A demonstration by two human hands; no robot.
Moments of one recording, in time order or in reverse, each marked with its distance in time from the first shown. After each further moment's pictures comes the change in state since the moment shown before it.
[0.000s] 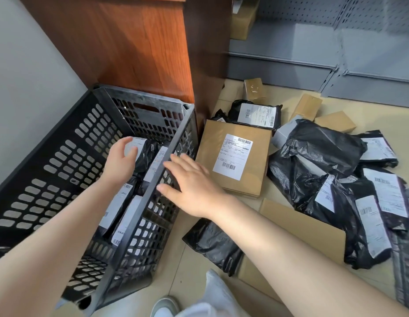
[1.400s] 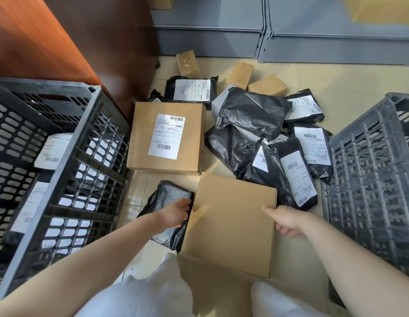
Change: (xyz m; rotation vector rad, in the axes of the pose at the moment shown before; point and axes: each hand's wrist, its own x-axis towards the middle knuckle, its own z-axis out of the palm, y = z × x) left_hand -0.176 0.047 0.242 0.046 -1.067 -0.393; right_hand -0.260 0.295 0.011 0.517 -0.282 1.228
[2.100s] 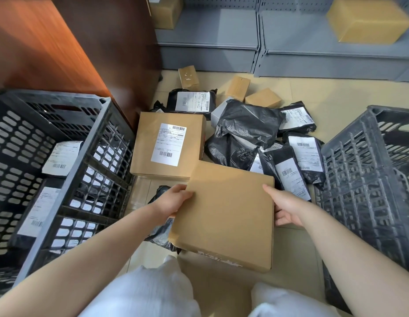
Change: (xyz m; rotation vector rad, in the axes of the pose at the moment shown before) left_hand -0.046 0.043 -0.014 -0.226 0.152 0.130; right_hand -0.026 -0.025 -0.021 0.587 0.049 -0.095
